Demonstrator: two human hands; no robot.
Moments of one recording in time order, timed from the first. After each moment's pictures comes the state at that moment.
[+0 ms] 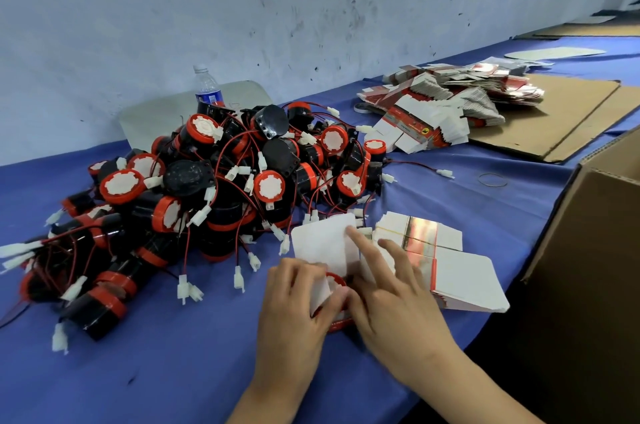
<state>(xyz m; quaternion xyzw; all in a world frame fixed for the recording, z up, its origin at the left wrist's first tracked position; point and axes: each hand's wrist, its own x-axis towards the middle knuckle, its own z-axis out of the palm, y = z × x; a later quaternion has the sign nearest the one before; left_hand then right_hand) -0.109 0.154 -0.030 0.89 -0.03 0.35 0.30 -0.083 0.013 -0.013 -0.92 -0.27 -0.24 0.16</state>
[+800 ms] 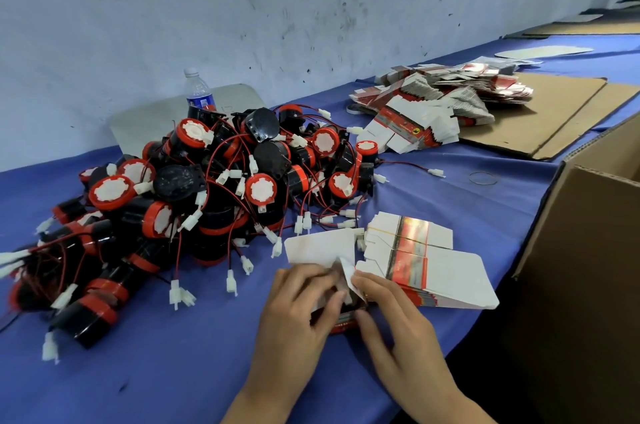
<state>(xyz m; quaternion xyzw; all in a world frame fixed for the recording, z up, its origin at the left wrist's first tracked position) -0.109 0.151 -0.027 0.90 -0.10 0.34 0.25 -0.097 -0.005 -0.043 -0.81 -0.28 -0.25 0.44</state>
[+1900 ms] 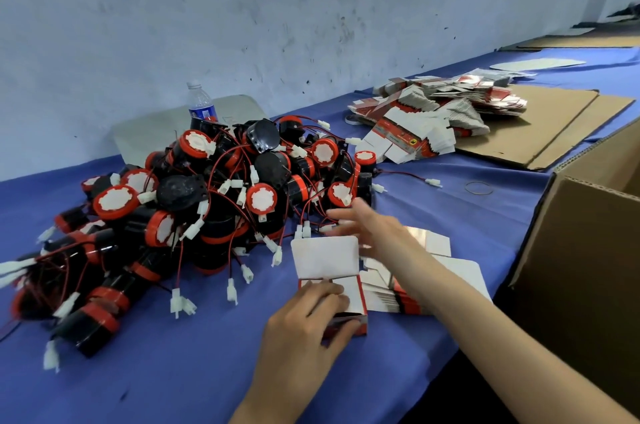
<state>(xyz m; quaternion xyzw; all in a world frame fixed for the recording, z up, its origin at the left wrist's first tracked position) -0.107 0.148 -0.030 0.90 -0.16 0.36 0.19 -0.016 0.008 0.039 -0.73 -0.18 0.14 0.64</state>
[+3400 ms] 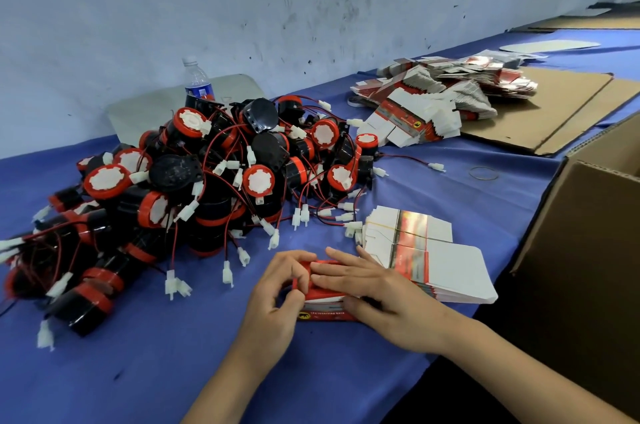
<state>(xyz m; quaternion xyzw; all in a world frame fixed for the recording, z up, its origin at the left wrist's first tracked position) -0.101 0.174 -0.035 0.79 -0.08 0.18 0.58 -0.049 -0.017 -0.012 -0.80 -0.46 0.06 0.38</state>
